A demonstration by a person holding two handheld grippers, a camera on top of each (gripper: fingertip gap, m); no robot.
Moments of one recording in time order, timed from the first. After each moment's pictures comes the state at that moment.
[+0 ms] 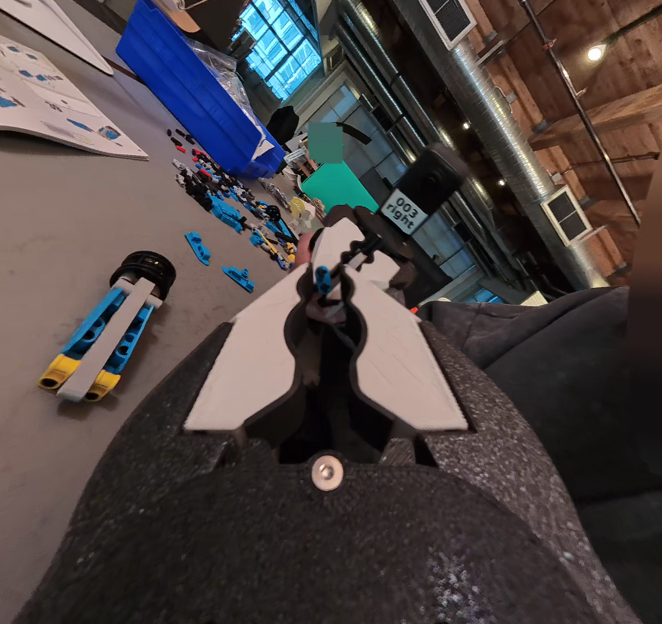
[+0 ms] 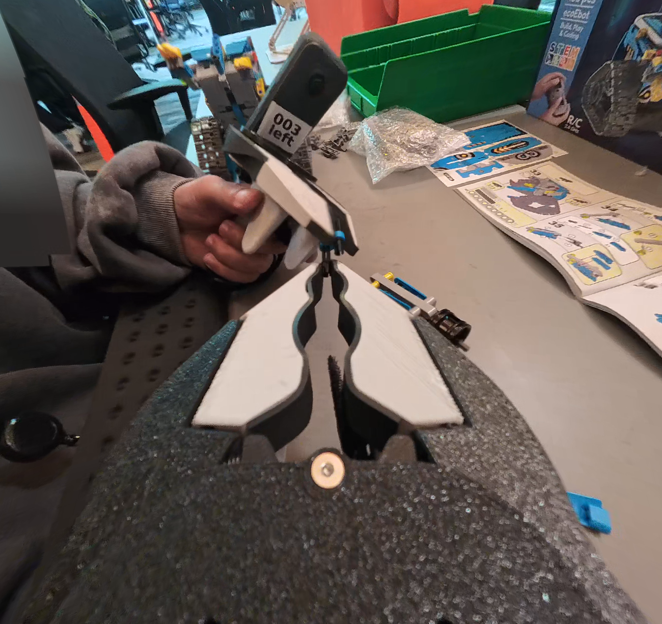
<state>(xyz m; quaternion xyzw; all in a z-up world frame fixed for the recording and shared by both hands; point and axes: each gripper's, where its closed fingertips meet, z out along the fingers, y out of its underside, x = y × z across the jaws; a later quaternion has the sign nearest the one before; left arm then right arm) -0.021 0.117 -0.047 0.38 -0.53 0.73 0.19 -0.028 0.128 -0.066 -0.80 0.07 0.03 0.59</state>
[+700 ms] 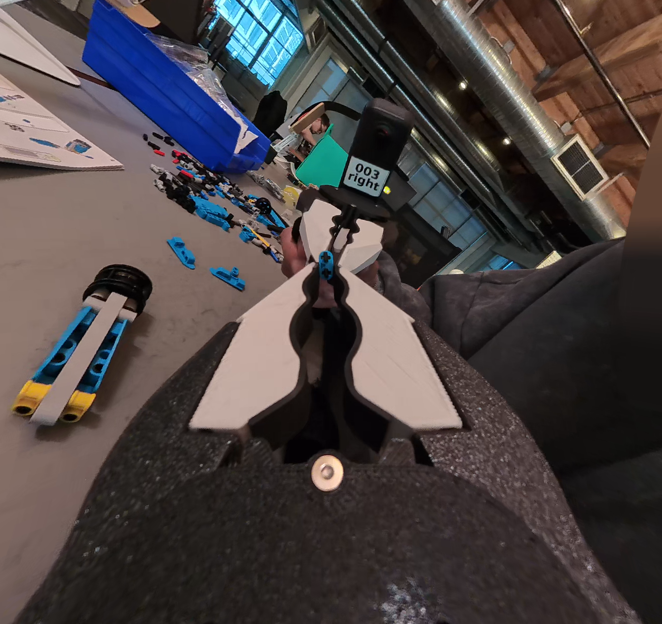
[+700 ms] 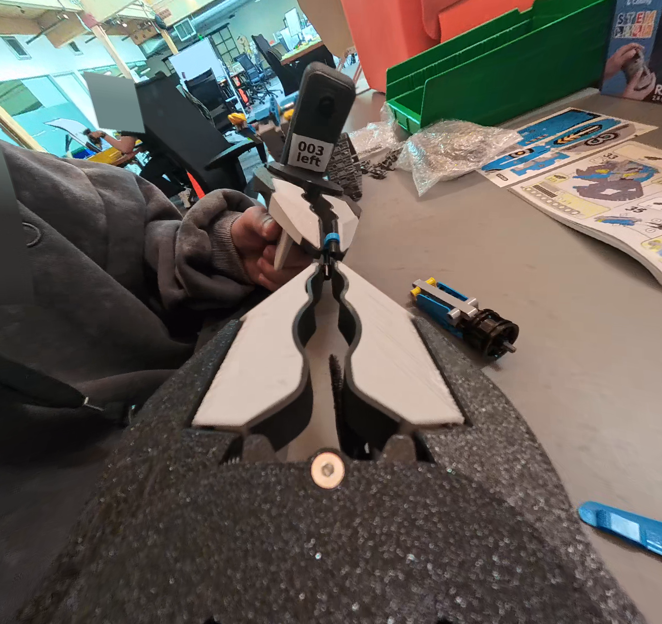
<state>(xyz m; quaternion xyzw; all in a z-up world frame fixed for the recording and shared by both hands) -0.037 0.109 -0.039 0.33 -0.57 0.73 0.16 -0.038 0.115 -0.049 -0.76 0.09 0.16 0.62</state>
